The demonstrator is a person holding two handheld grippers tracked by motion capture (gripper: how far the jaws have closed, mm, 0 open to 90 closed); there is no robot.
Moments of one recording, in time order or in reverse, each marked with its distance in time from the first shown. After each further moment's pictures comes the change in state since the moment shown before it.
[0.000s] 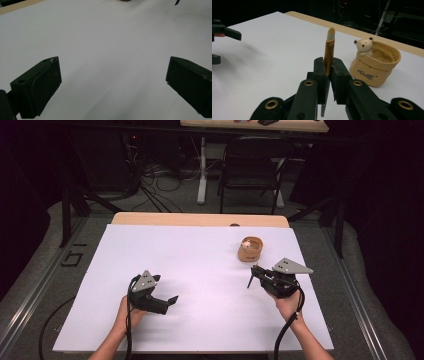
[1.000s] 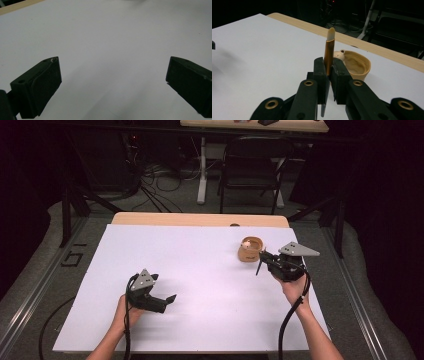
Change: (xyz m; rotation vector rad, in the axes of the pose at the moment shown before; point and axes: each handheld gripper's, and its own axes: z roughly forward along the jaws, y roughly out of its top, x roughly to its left) left arm 0.005 0.000 -0.002 0.012 0.012 0.001; right arm -0.029 0.032 0.004 0.026 -0.086 0.007
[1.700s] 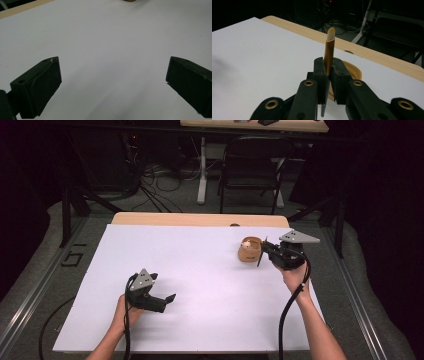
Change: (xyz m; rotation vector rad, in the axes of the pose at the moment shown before) left arm 0.000 0.001 -0.002 -0.011 0.009 0.004; right arm -0.016 0.023 0.011 0.011 -0.013 0.008
